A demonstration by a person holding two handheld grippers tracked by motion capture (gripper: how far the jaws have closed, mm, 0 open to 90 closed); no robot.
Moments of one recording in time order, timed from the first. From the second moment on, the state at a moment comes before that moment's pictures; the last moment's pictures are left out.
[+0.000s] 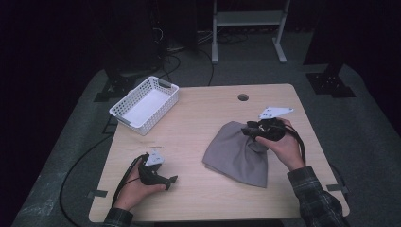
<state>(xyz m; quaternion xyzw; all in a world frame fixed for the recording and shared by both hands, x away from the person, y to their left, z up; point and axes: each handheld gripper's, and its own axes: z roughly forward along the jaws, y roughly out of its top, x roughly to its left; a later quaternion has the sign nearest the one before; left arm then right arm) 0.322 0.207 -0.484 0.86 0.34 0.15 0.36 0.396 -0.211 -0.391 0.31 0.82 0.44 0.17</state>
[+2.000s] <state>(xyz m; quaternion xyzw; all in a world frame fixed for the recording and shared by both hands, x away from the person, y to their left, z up) 0.322 0.207 -0.484 0.86 0.34 0.15 0.36 0.376 -0.075 -0.472 0.23 0.89 0.39 0.06</state>
